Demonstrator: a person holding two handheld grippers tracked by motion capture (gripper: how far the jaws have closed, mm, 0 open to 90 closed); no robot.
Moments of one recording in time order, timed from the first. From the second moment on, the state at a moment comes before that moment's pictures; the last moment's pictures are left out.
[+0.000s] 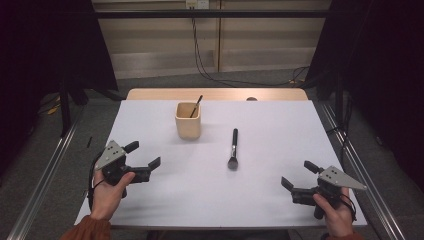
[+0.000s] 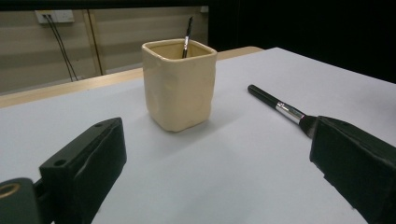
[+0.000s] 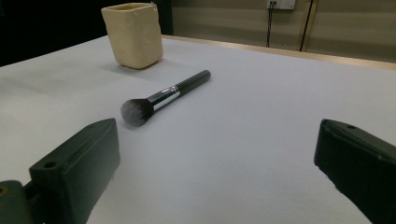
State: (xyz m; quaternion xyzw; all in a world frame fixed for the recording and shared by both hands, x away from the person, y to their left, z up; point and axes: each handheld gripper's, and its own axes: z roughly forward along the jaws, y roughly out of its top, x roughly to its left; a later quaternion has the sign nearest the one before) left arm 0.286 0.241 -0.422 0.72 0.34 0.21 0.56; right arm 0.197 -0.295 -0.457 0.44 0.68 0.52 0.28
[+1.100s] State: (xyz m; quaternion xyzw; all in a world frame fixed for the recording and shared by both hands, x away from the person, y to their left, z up) left arm 0.233 0.262 -0.443 0.73 0.37 0.23 0.52; right arm 0.195 -0.296 -0.455 0.44 0.67 0.53 0.28
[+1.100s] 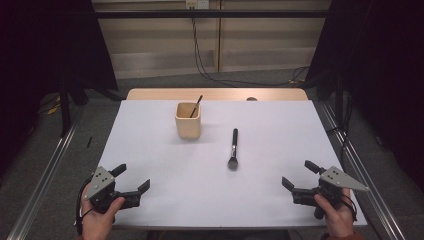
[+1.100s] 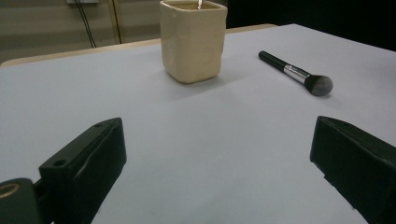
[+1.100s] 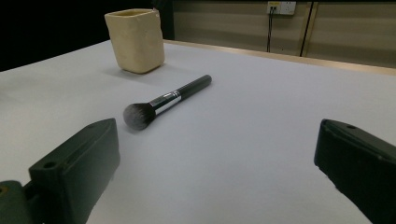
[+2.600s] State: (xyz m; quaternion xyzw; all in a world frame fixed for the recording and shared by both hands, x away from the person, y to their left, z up) left arm 0.237 0.263 -0.442 0.74 0.36 0.23 0.53; right arm 0.264 -0.246 -0.440 0.41 0.69 0.54 0.25
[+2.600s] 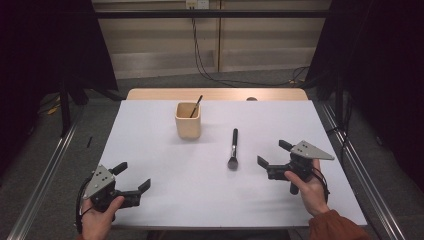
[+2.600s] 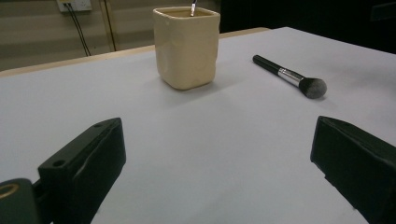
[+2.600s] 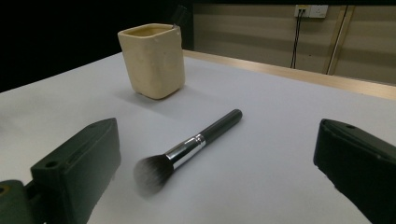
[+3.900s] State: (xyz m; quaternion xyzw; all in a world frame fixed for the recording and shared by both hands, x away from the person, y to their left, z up) left arm 0.238 0.270 -0.441 0.72 0.37 0.24 0.54; right arm 0.351 -0.186 -0.412 0.39 0.74 0.51 0.22
